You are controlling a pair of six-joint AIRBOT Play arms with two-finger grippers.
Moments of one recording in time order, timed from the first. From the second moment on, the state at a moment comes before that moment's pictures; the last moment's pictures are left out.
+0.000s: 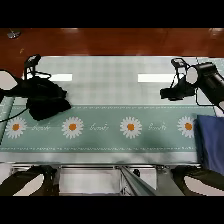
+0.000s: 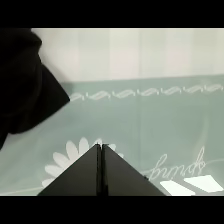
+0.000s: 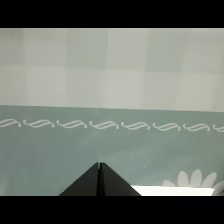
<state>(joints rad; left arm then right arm) -0.06 -1.08 0.99 1.28 -1.10 -1.56 0.17 -1.31 1.14 -1.68 1.19 1.75</state>
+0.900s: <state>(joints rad) 0.17 -1.40 1.01 1.61 -0.79 -1.60 0.17 -1.31 1.14 -1.68 1.08 1.76</state>
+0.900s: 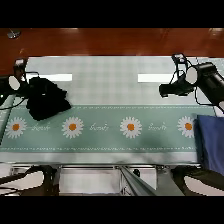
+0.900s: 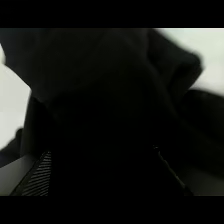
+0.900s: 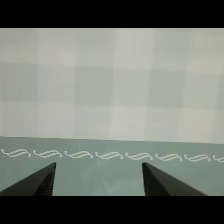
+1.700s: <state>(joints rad) 0.18 -1.16 1.31 1.02 -1.07 -1.39 0.17 -1.03 1.14 -1.66 1.14 1.77</state>
